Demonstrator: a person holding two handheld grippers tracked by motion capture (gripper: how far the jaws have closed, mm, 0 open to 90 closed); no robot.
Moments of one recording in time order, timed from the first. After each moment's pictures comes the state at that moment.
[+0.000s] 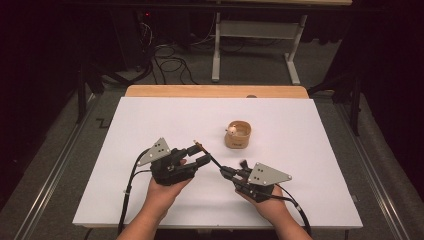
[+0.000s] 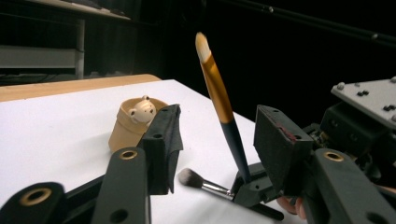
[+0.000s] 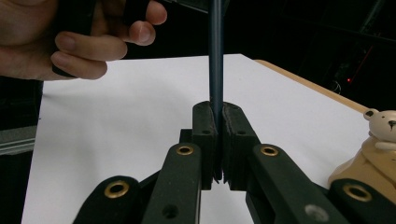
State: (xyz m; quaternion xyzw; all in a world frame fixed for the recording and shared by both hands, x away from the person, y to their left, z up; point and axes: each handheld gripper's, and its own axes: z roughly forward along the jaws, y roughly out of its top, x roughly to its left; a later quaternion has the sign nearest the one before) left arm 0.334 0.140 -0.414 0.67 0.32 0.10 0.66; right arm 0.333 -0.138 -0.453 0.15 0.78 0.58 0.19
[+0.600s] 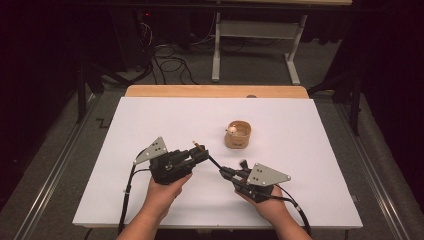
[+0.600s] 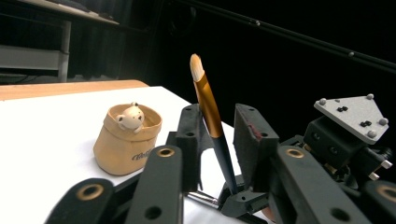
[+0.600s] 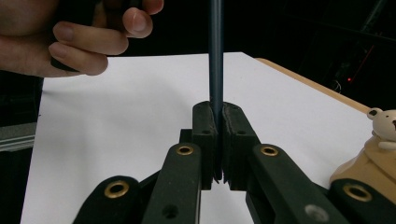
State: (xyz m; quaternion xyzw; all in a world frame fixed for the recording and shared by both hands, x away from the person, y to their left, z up) left arm 0.336 0.144 -0.415 0.65 0.31 0.07 0.69; right arm 0.333 -0.137 -0.454 0.15 0.79 0.57 0.19
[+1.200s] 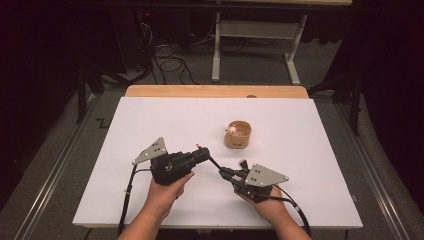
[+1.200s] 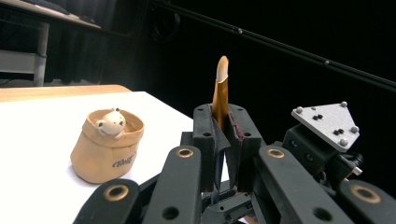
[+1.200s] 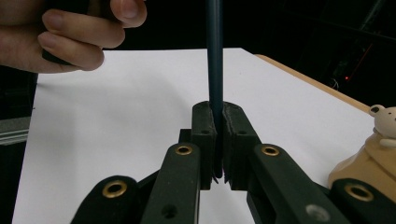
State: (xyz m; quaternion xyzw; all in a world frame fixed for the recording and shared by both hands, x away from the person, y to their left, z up) left arm 0.337 0.142 -0.417 0.64 0.29 0.04 0.71; right arm 0.333 -0.135 -0.457 0.14 0.79 0.56 0.19
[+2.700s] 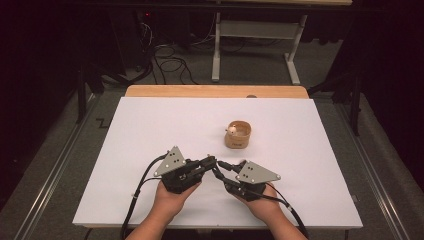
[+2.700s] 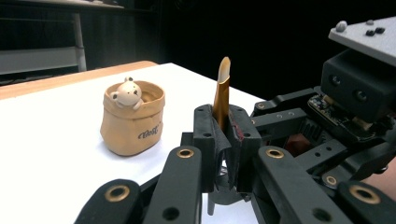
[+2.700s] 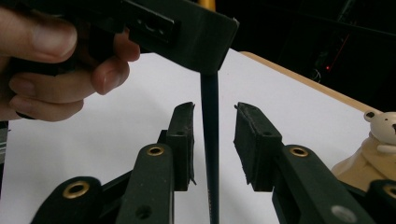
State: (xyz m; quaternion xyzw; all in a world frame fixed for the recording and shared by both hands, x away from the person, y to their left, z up) left arm 0.324 0.114 -0.426 0.71 0.29 0.13 0.63; right arm 0.330 -0.115 -0.449 0.19 0.79 0.55 0.21
